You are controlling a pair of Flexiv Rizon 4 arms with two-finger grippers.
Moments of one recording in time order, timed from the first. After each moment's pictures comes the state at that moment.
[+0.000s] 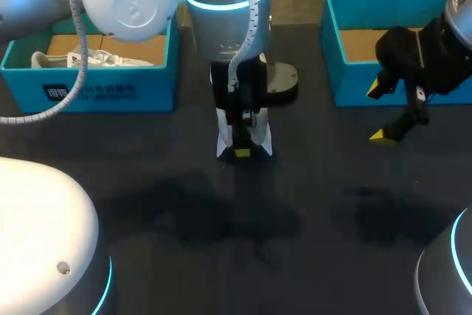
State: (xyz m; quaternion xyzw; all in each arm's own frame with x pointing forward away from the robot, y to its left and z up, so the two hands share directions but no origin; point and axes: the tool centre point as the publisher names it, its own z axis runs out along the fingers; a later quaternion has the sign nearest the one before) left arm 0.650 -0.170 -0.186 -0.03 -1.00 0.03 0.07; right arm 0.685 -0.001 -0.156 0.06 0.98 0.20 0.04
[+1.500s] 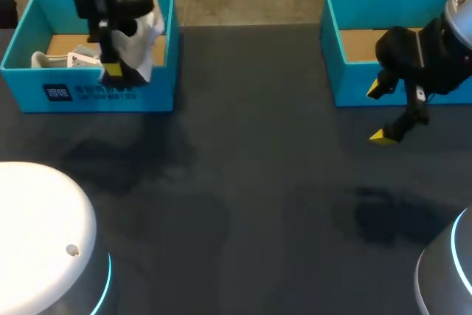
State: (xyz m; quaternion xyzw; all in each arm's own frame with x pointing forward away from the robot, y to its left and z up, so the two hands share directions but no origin) left arm 0.826 0.057 -0.166 -0.01 -1.00 0.02 0.09; right arm 0.685 -0.001 -0.156 0.06 0.98 0.20 0.04
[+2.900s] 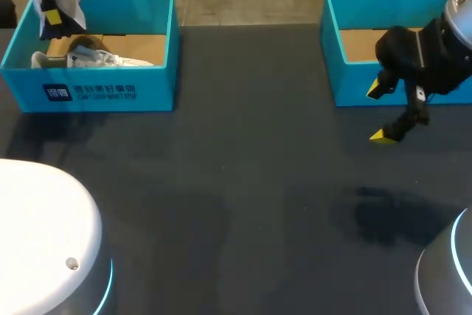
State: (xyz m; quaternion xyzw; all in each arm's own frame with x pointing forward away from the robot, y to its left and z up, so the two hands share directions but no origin) left arm 0.970 0.189 -0.168 0.13 -0.99 0.03 0.11; right arm 0.685 -0.001 -0.156 0.06 0.98 0.20 0.04
